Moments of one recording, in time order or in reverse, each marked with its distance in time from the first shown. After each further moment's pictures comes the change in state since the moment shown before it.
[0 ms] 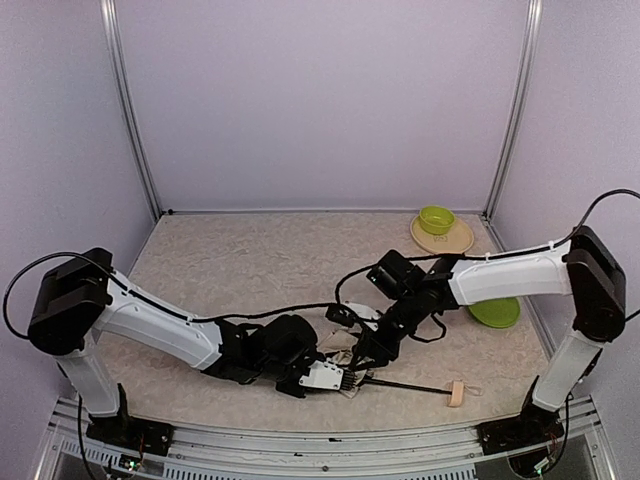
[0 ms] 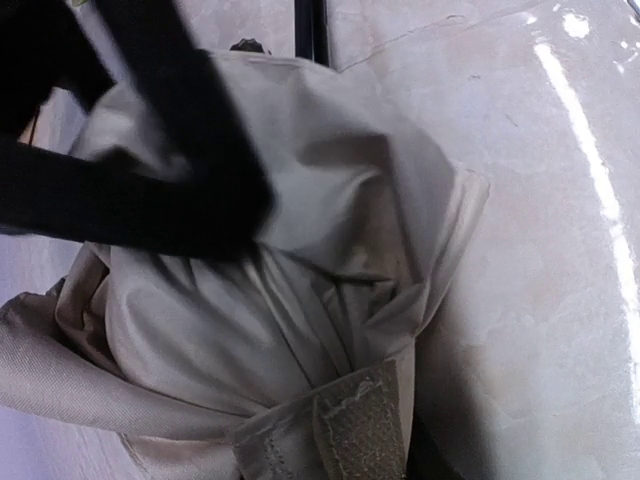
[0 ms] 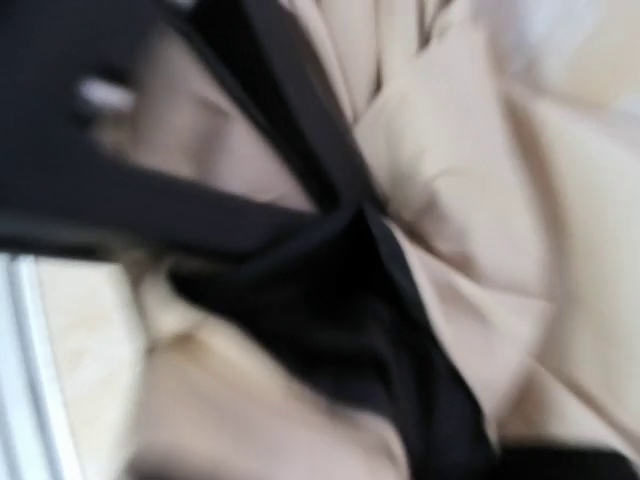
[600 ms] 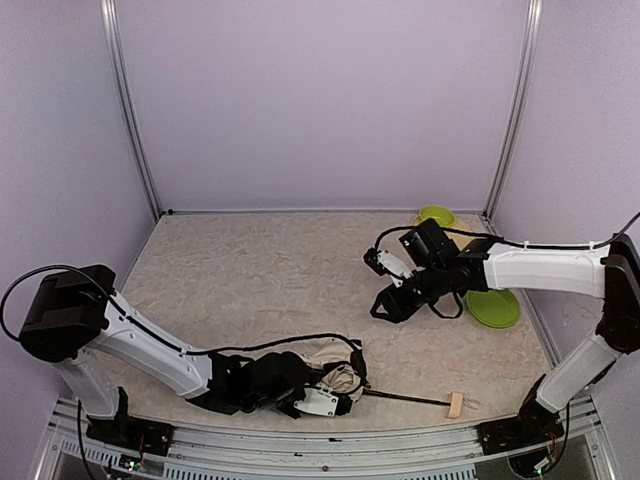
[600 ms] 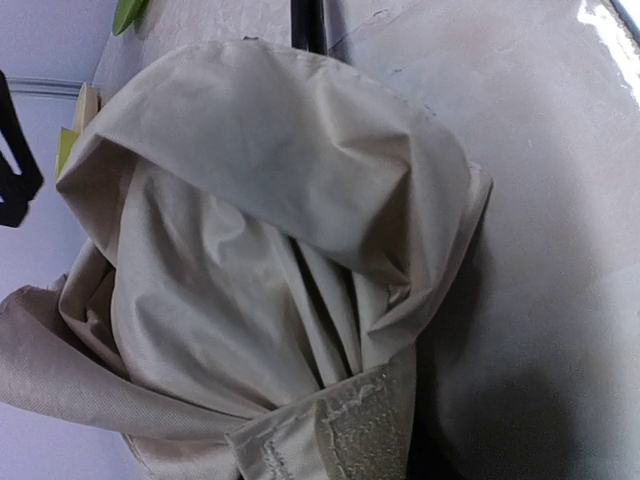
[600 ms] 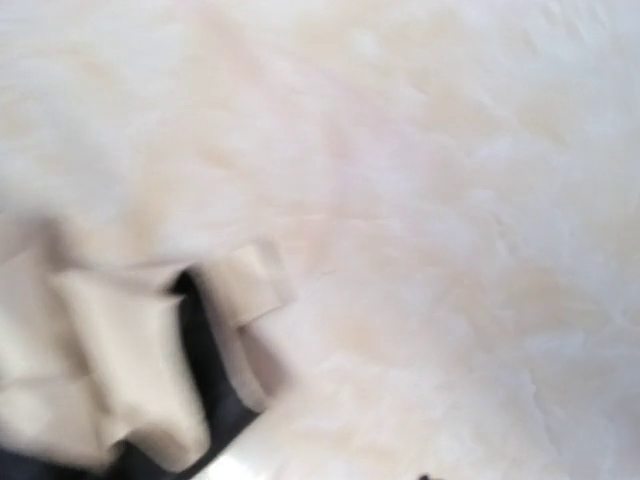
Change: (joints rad) left arm -0.145 -0.027 -0.174 0.254 -0.245 0.073; right arm -0.138 -0.234 -0.020 0.024 0.327 0.245
